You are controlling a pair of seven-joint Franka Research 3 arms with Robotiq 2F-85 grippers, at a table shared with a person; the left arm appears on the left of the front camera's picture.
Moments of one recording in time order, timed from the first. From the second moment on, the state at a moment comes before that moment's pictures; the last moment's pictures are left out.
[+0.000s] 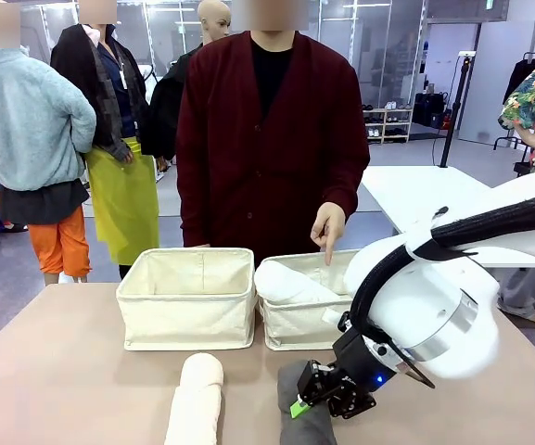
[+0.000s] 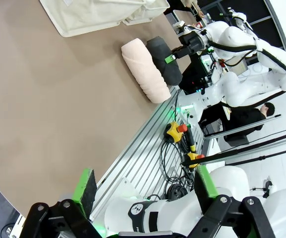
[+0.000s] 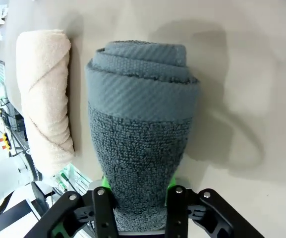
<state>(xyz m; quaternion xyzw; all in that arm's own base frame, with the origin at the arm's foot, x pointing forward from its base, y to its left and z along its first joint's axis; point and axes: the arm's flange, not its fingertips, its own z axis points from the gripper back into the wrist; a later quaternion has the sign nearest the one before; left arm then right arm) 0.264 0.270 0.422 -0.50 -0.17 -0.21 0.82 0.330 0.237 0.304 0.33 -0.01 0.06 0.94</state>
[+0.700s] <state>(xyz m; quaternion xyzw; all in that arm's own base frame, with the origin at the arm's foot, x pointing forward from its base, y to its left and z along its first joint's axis) 0.264 0.271 0.422 -0.50 -0.17 -0.21 0.82 0.297 0.234 0.412 0.17 -0.03 0.23 0.96</state>
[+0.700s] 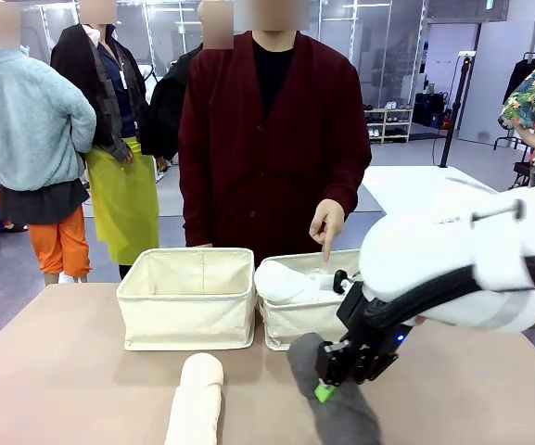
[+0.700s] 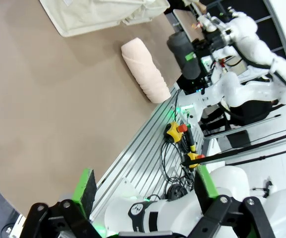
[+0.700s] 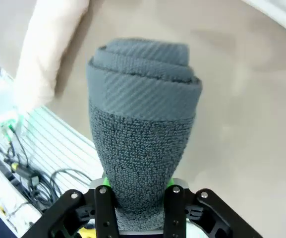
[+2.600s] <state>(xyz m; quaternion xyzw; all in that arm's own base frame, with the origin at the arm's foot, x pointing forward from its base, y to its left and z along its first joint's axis) 0.264 0.270 0.422 -0.50 -0.17 -0.21 0.82 0.370 0.257 0.540 -0.16 -0.14 0.71 0.67</state>
